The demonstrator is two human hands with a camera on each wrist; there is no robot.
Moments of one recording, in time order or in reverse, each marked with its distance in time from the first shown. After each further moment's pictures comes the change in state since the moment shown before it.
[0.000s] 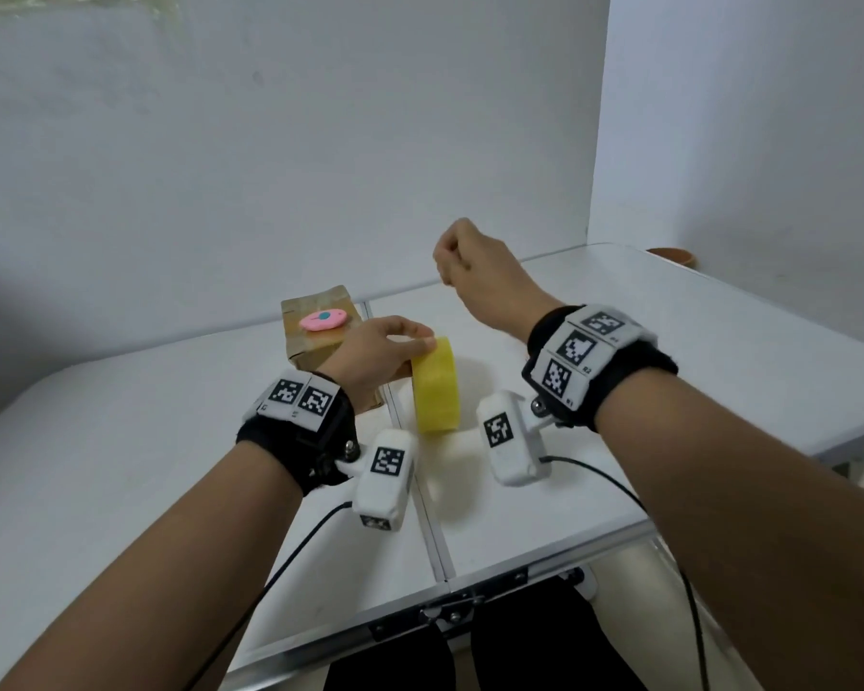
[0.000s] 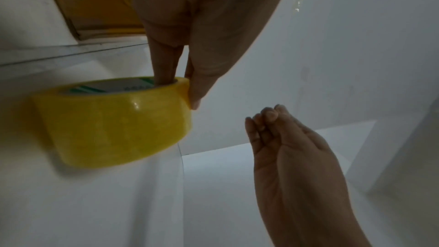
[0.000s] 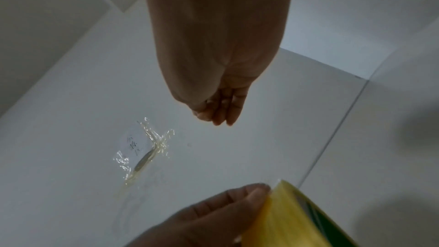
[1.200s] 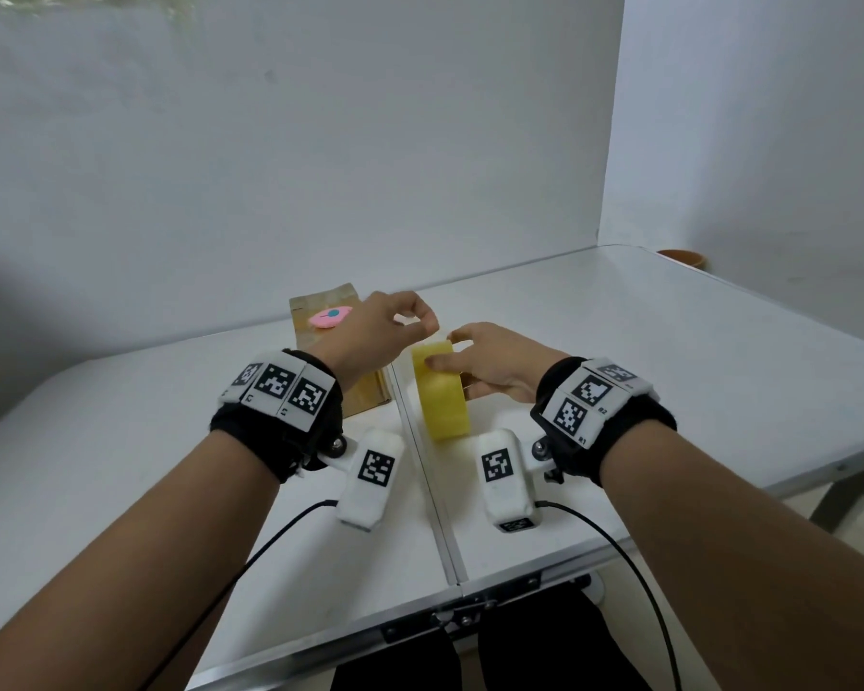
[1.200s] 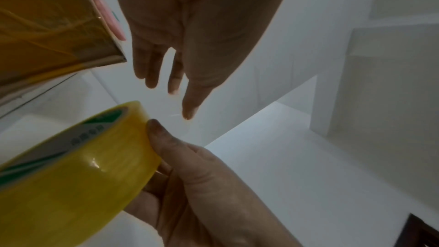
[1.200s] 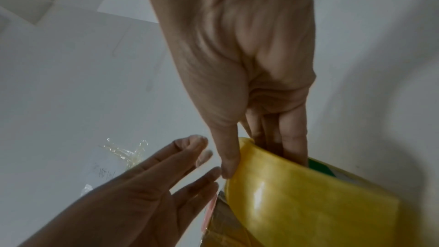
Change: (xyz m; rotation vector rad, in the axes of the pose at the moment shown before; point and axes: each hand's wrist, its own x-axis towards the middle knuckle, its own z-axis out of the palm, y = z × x) left_hand -0.014 0.030 -0.017 0.530 -0.007 0.222; right_hand -0.022 0.041 0.045 0.426 -0.353 0.587
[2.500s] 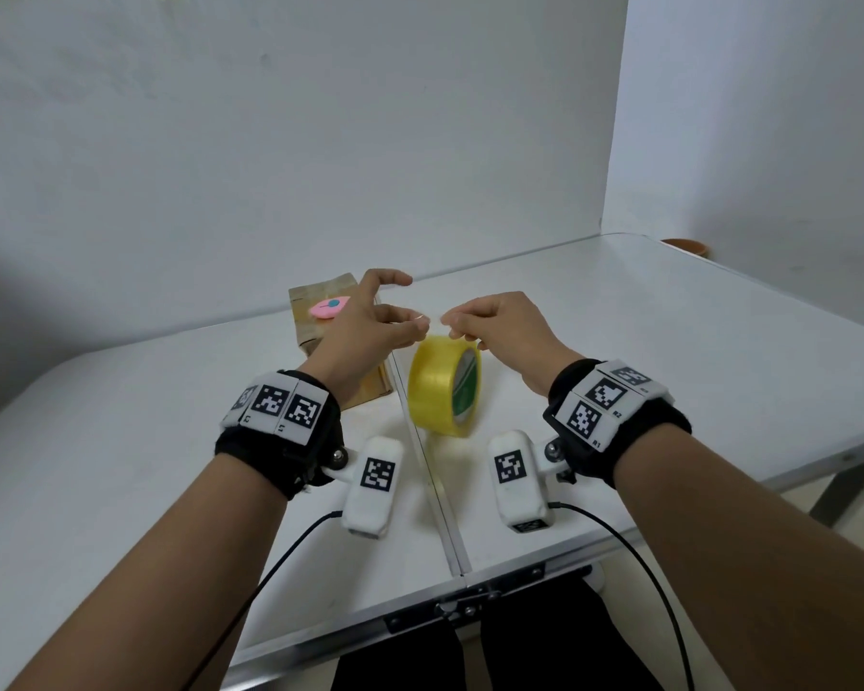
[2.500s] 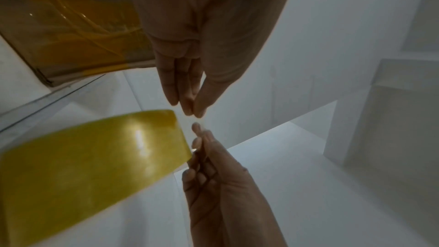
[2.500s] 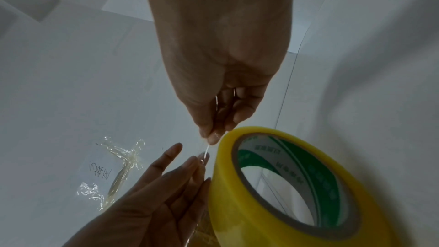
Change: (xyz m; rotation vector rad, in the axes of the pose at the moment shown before) left_hand -0.005 -0.021 0.006 -0.473 0.085 0.002; right_hand -0.004 0.003 -0.008 0.014 0.286 -0.333
